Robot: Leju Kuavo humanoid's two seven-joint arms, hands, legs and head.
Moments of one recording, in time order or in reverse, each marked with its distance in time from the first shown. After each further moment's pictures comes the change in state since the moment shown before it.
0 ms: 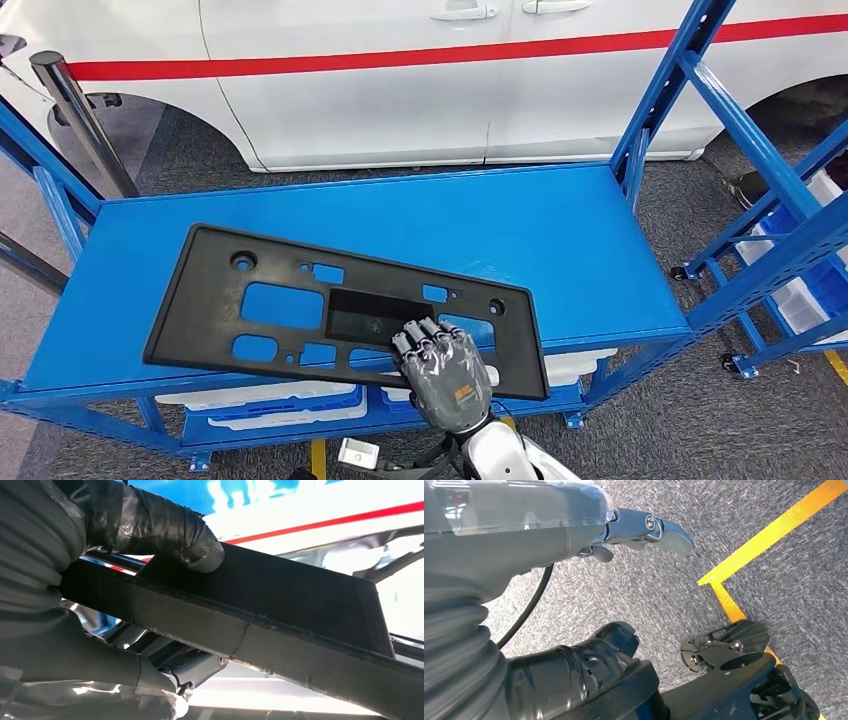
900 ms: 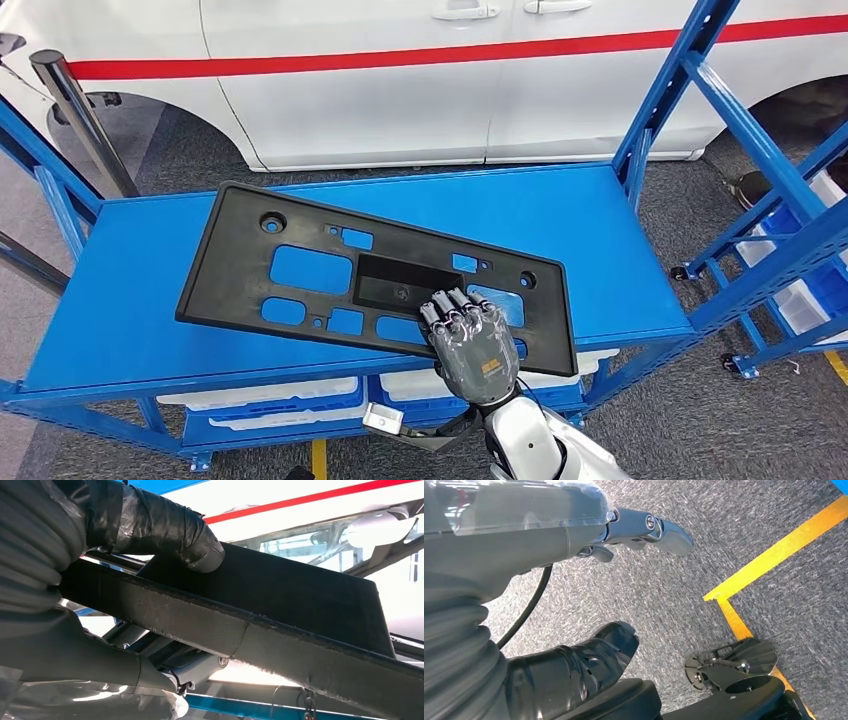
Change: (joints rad) left arm -0.004 0.000 -0.002 0.000 -0.019 0.060 0.024; right arm -0.112 -0.108 0.049 -0.056 0.001 0.014 0.131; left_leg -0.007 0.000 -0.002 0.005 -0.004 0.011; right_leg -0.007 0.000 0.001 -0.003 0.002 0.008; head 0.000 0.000
